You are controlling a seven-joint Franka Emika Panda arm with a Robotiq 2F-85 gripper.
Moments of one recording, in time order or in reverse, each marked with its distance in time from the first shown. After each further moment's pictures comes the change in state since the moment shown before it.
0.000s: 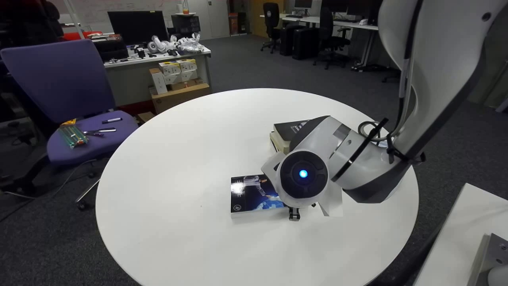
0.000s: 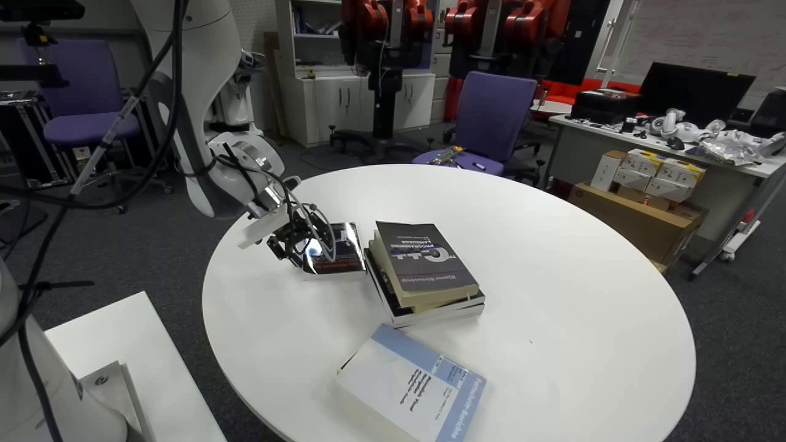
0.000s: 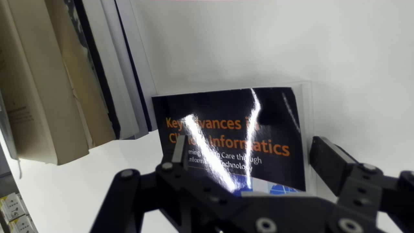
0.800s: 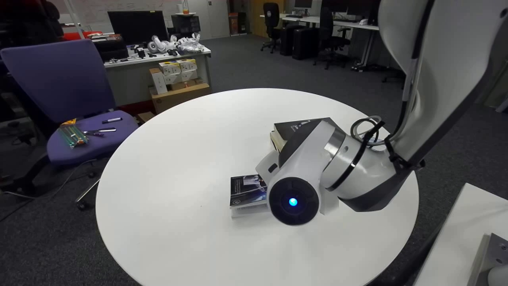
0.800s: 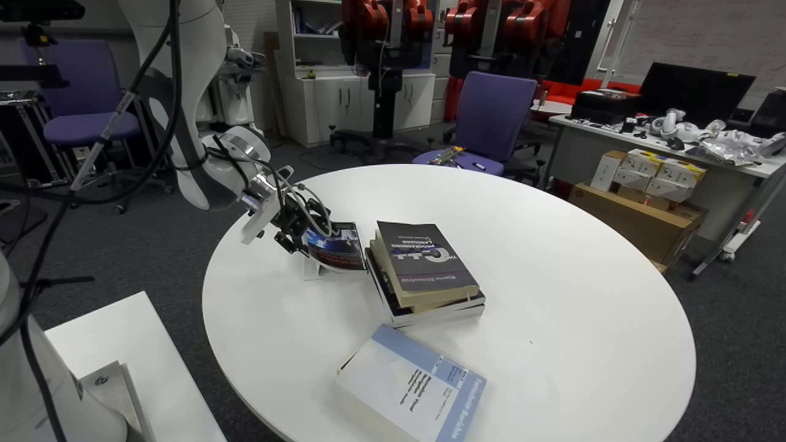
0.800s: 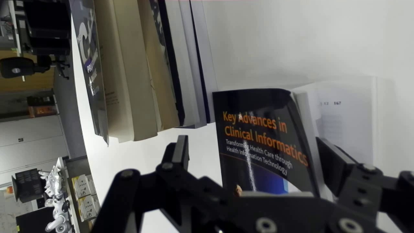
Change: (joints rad) arm 0.047 -0.009 0.041 0.025 -0.066 -0.265 0.080
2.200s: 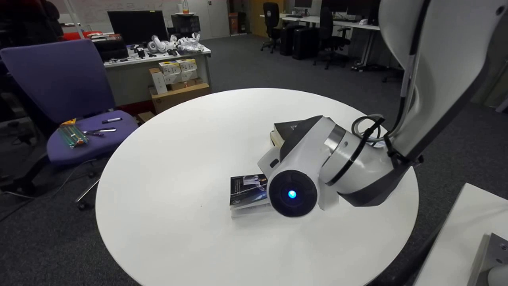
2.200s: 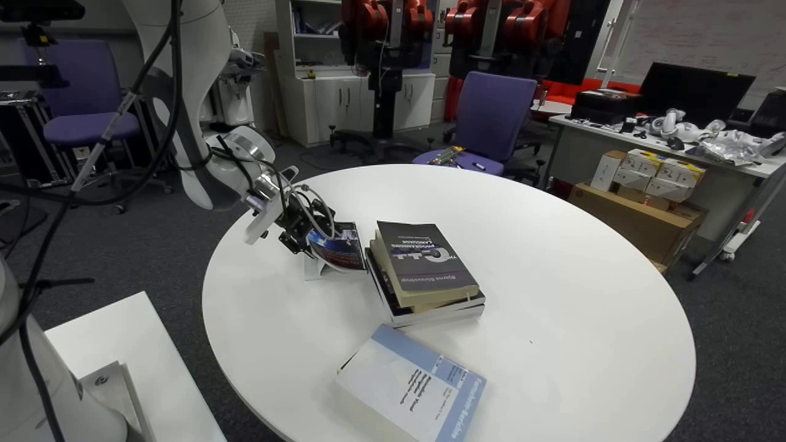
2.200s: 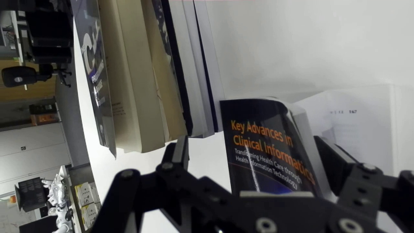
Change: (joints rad) arm -0.026 -0.003 0.002 0.002 0.005 -0.002 0.000
